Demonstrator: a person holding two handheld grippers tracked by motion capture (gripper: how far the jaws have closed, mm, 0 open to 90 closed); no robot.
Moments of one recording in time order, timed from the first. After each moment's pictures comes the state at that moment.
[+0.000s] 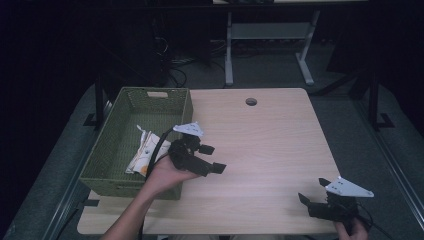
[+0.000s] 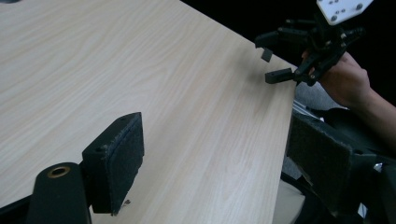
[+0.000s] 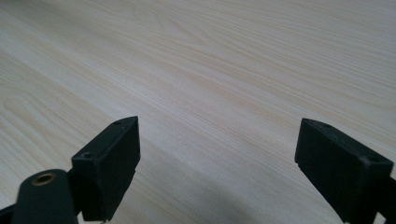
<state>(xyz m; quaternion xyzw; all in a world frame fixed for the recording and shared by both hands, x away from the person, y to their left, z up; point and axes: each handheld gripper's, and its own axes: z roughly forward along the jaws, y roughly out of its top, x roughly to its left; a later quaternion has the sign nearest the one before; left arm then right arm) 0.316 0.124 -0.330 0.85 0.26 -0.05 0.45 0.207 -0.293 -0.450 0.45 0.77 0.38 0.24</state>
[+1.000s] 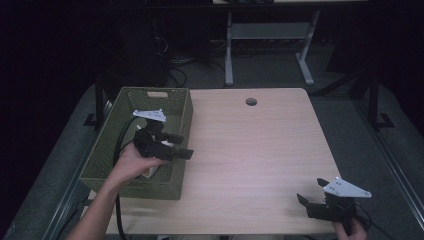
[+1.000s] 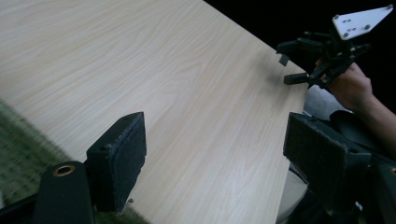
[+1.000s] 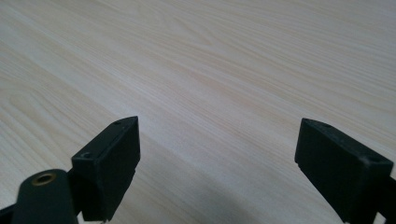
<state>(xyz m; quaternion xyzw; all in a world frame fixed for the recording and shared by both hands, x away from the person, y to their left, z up) 0.334 0.201 -0.309 0.84 0.30 -0.05 0.45 0.206 -0.289 -0.450 0.43 0.78 0.38 0.24</state>
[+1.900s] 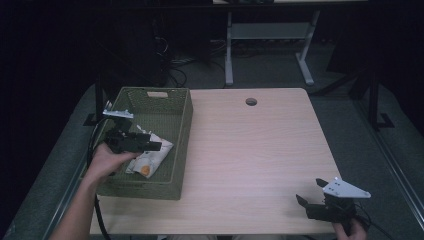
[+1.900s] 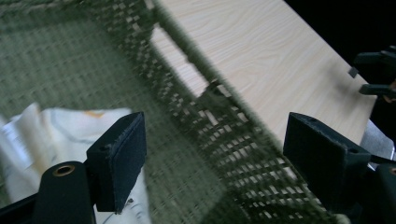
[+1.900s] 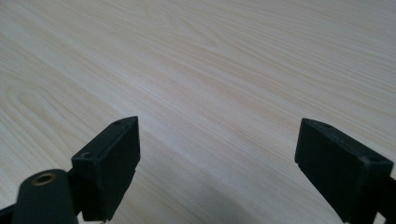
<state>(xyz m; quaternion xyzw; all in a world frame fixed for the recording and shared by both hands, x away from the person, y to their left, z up) 0.361 0.288 -0.341 0.81 0.42 -0.01 0.42 0.205 -0.288 -0.449 0.42 0.79 0.38 0.24</state>
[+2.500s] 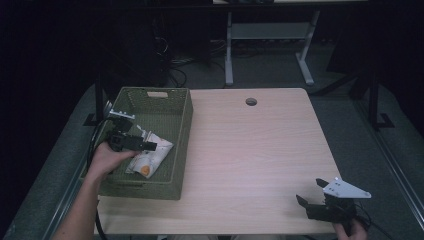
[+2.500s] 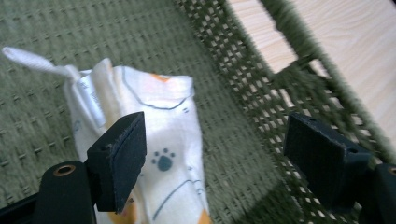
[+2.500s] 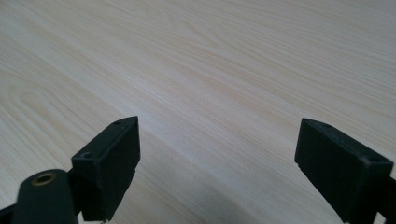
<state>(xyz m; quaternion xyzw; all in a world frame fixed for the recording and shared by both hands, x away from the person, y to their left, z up) 0.381 0.297 -0.364 0.81 0.48 0.01 0.34 0.205 -0.288 -0.448 0.42 0.79 0.38 0.24</state>
